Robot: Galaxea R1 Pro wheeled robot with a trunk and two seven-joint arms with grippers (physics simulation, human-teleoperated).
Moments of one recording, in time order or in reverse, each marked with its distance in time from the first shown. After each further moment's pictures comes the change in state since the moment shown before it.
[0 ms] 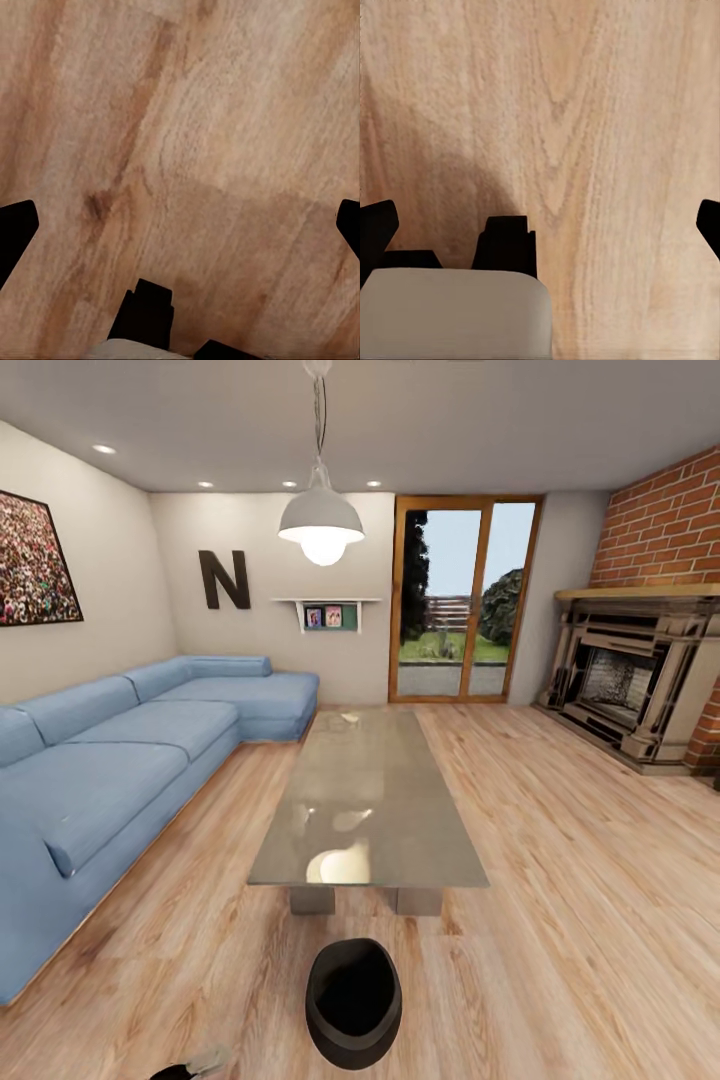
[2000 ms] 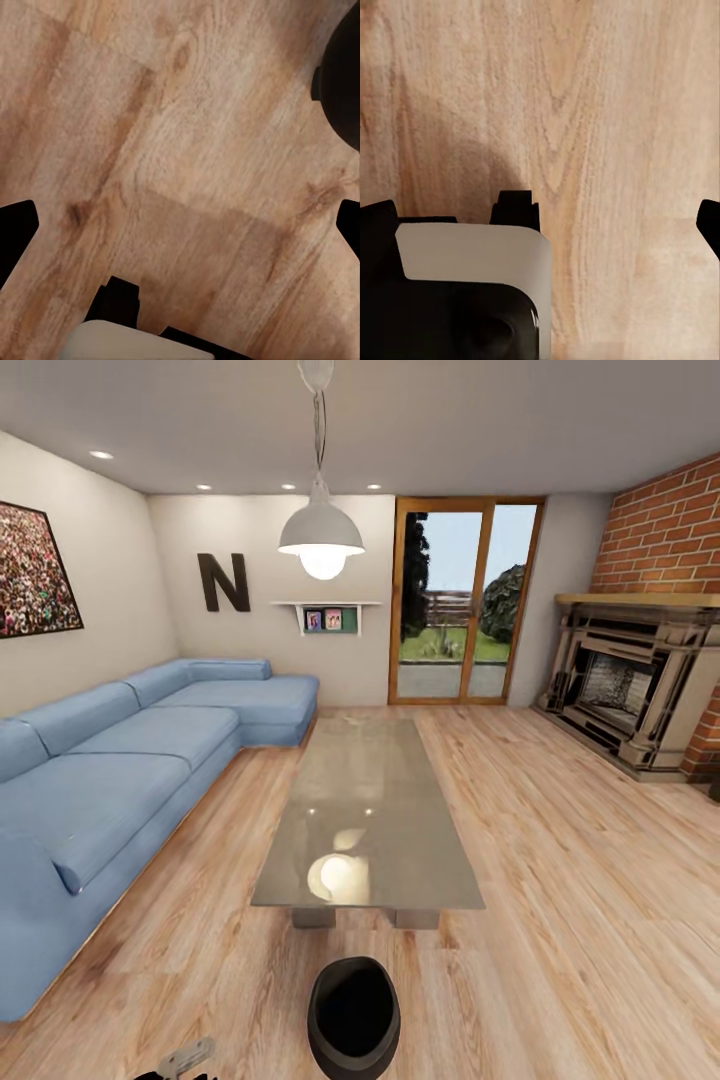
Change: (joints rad) left arm 0.013 0.062 -0.008 -0.002 0.104 -0.068 -0.157; right arm 0.025 0.009 -0.005 0.000 -0.002 -0.050 -0.006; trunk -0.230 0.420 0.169
